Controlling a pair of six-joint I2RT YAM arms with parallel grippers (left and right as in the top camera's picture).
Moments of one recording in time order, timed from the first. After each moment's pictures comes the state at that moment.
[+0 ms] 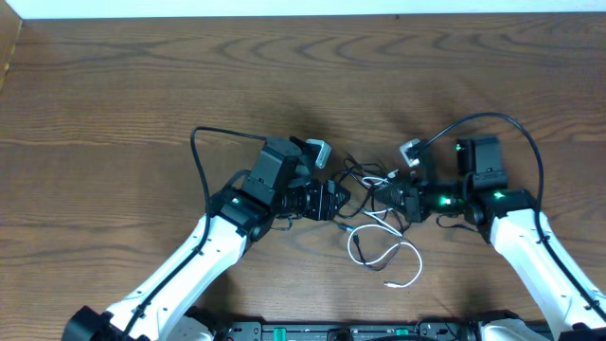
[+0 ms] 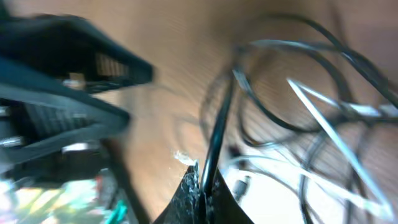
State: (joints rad) left arm -0.55 1.32 0.78 -0.31 0.46 -0.44; right arm 0.17 1.30 0.70 -0.44 -0.87 0.06
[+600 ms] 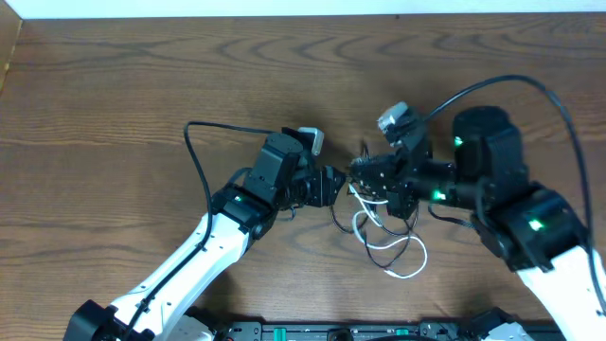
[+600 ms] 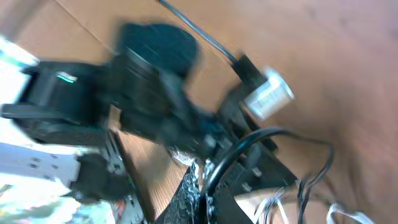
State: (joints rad) left arm -0.55 1.34 0.78 -0.21 0.31 -0.50; right arm 0.47 1.10 1.18 -0.67 -0.64 0.11
